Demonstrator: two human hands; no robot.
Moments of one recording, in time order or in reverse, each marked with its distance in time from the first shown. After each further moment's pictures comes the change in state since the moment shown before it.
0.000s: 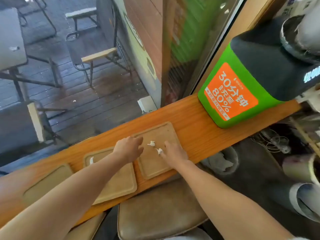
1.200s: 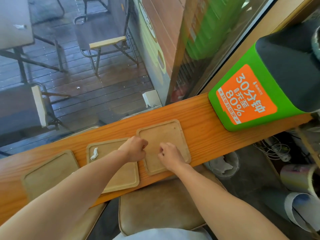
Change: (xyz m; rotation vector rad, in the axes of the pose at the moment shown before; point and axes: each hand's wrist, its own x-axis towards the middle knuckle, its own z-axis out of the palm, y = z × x) left_hand -0.005 -0.011 0.019 -0.287 -0.175 0.064; right_hand -0.003 -0.025 0.018 0.085 -0.021 -0.088
